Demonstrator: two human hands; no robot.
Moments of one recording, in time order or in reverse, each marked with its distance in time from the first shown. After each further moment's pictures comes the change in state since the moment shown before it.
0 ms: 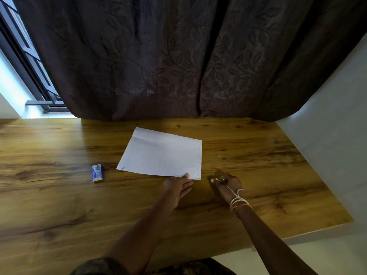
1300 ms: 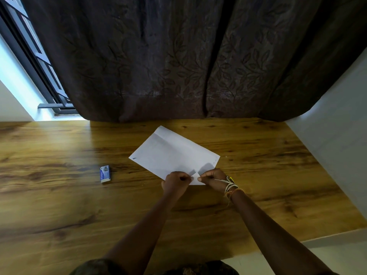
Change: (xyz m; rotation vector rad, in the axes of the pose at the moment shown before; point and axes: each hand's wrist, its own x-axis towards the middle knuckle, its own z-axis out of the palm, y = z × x) left_hand 0.006 0.015 -0.015 1.122 0.159 0.549; right_hand 0.030 -0.036 0.035 0.093 -0.382 -0.247
